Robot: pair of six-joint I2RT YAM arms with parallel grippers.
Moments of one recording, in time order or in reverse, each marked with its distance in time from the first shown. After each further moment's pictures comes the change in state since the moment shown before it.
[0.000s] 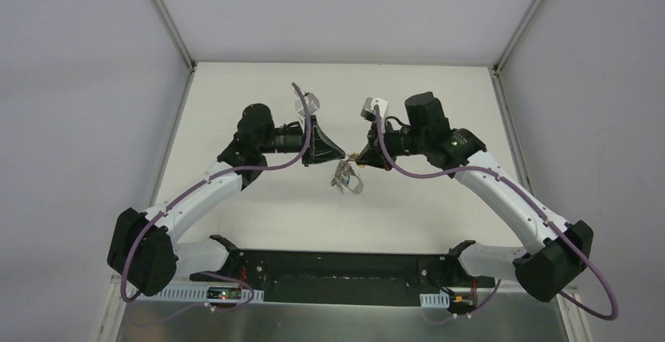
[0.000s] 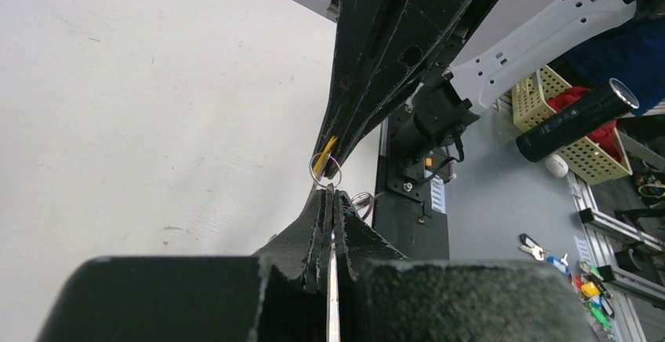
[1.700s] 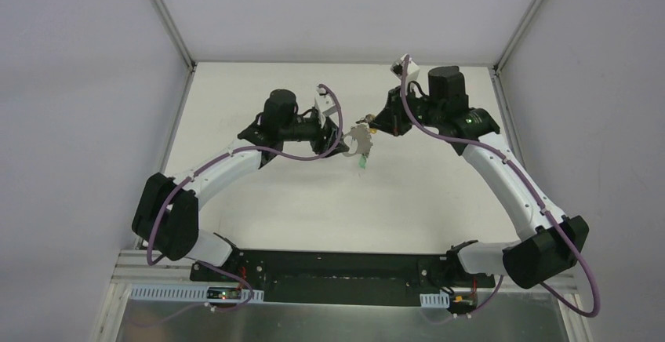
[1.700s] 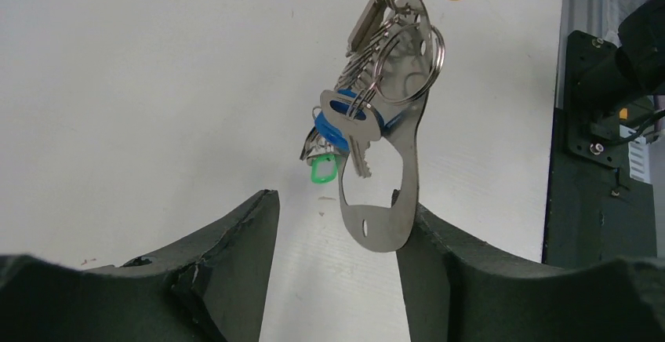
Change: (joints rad) left arm -0.002 0.238 0.175 -0.257 -0.194 0.519; right arm -0.180 0.083 0.170 0.024 0.095 0.327
